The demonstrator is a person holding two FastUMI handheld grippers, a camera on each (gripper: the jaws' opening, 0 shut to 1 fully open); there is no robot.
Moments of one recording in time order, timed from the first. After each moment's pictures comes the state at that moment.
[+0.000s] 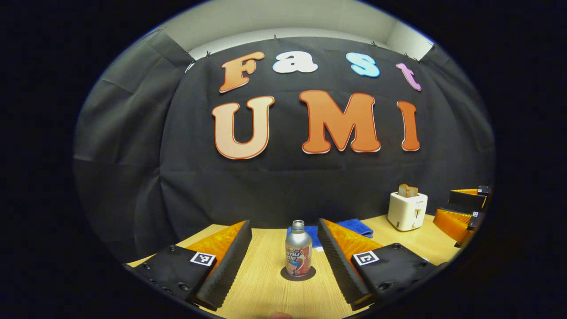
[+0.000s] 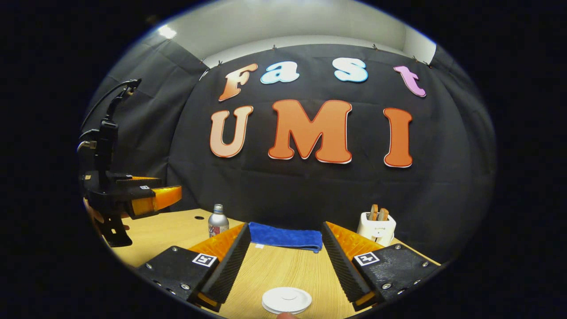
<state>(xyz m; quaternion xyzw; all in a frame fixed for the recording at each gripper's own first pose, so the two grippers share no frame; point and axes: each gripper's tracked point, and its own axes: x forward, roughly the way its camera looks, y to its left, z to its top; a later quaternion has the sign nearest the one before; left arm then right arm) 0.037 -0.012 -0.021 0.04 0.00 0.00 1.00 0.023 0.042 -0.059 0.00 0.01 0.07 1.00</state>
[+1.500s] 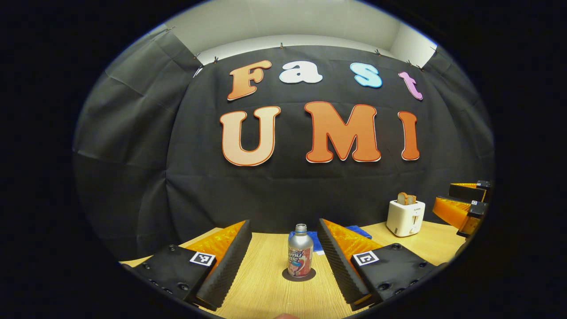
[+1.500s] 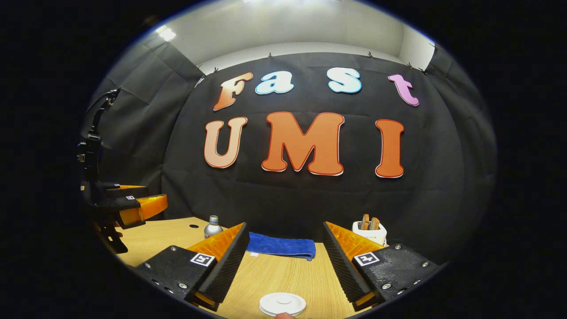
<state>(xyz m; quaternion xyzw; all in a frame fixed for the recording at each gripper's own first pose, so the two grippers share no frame) 0.019 -0.003 -0.025 0.03 -0.01 0.01 1.00 0.019 0.032 -0.040 0.00 0.00 0.05 1.00</state>
